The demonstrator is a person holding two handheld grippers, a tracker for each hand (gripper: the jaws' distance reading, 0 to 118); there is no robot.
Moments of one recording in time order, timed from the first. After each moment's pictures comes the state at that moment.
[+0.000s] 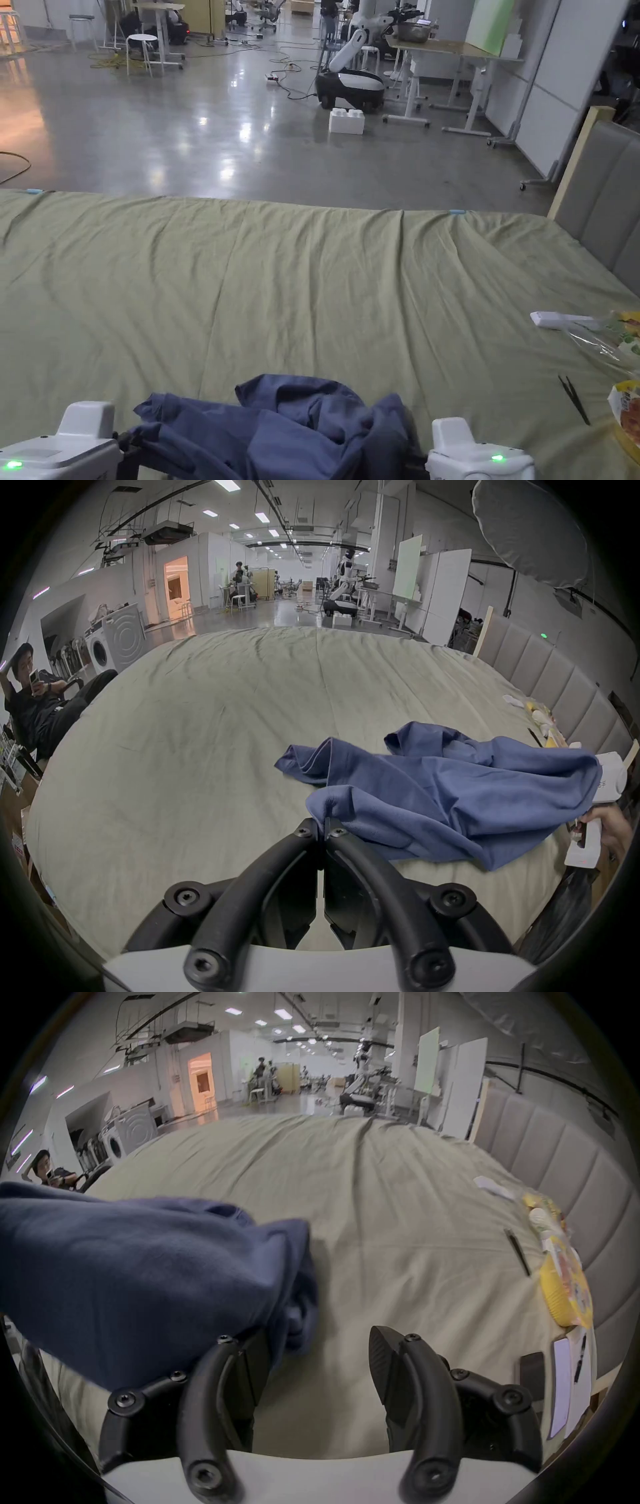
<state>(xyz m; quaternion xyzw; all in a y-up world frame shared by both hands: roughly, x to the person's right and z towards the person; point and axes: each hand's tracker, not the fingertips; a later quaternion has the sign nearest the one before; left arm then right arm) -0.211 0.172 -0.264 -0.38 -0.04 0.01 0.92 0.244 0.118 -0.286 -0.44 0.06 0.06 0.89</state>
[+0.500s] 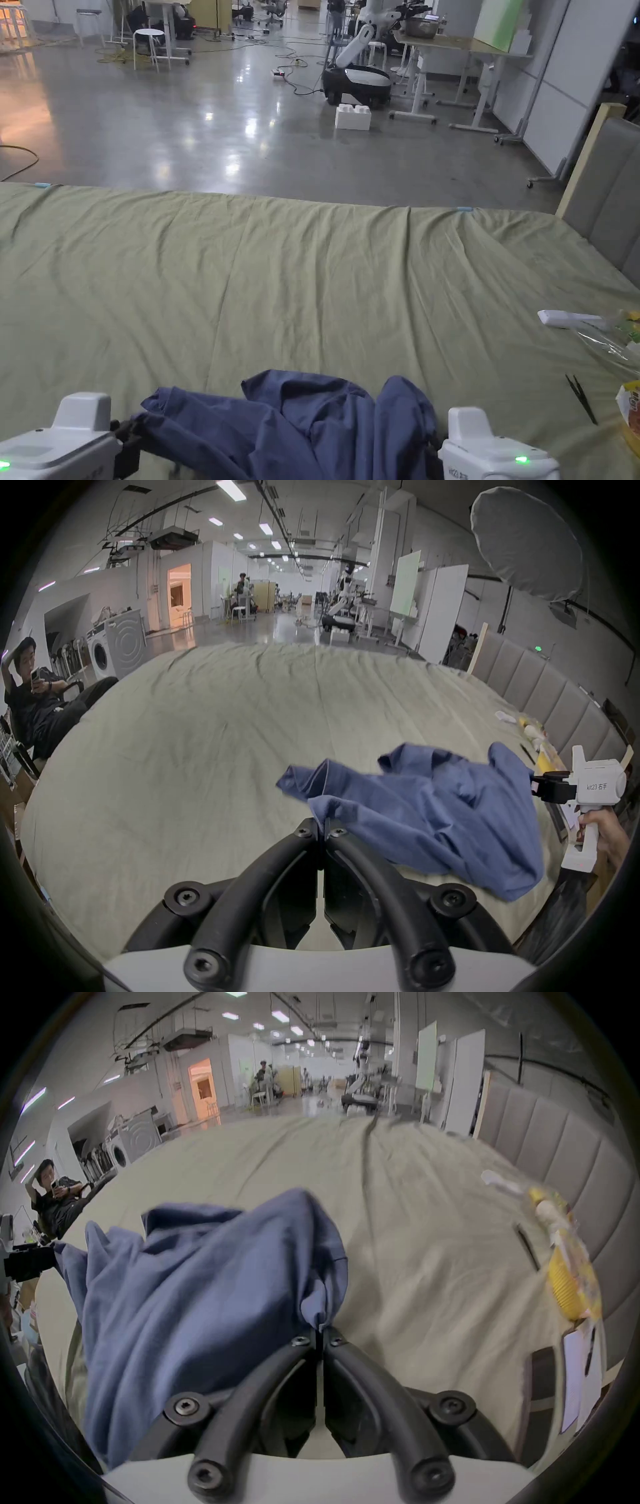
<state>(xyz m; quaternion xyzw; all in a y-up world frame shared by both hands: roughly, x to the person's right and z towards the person) -0.200 0.213 -0.243 -0.34 -0.05 0.03 0.94 0.252 0.155 -0.271 -0.37 0.05 0.03 0.93</state>
